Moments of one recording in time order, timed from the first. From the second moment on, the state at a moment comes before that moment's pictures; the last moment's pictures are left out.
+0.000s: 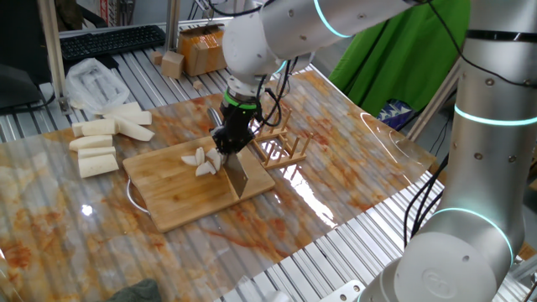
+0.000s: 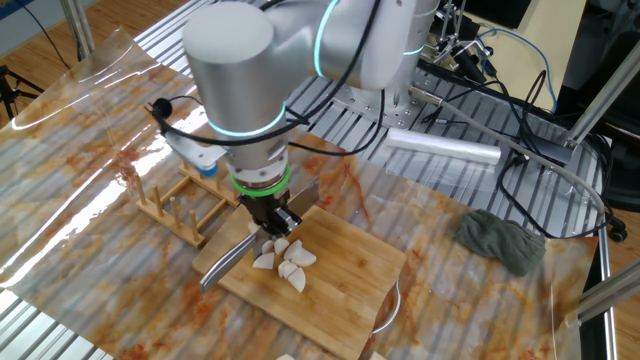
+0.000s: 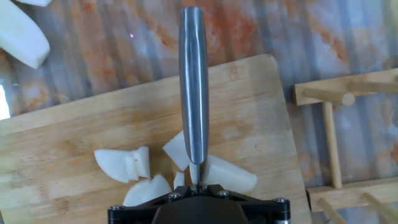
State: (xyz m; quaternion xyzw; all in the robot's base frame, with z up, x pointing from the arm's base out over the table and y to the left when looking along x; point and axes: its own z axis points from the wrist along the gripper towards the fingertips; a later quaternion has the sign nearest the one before) arm 0.543 0.017 0.035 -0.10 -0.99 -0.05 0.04
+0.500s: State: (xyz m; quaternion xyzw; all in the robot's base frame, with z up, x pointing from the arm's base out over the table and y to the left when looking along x) arm 0.541 0.015 0.060 -0.10 -0.99 -0.05 0.04
